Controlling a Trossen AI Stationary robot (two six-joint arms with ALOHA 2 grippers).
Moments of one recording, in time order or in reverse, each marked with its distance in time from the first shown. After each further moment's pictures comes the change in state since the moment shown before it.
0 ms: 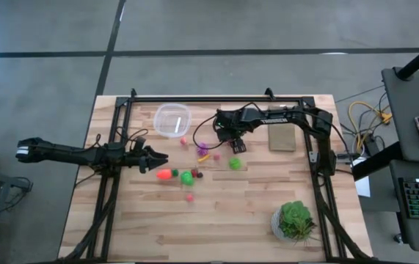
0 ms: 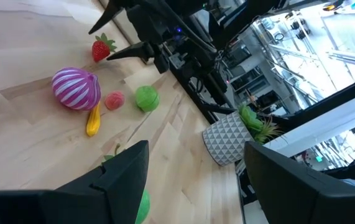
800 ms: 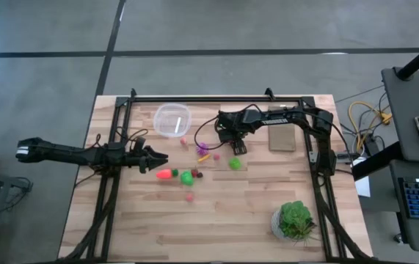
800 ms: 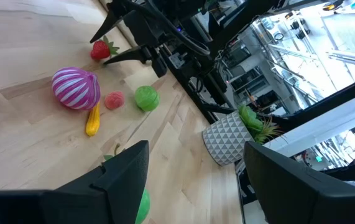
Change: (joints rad) left arm 0.000 0.000 0.000 0.000 0.000 -0.001; right arm -0.005 0.000 -0.057 0.050 -0.026 0.049
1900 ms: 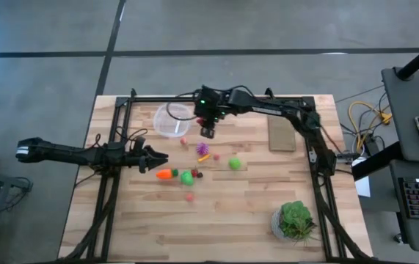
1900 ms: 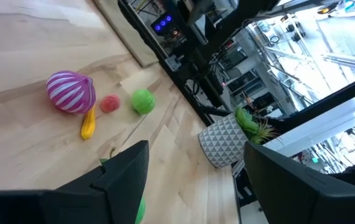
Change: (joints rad) left arm 0.000 -0.001 0.000 0.020 0.000 0.000; right arm 0.002 0.168 0.665 -0.166 -0.119 0.393
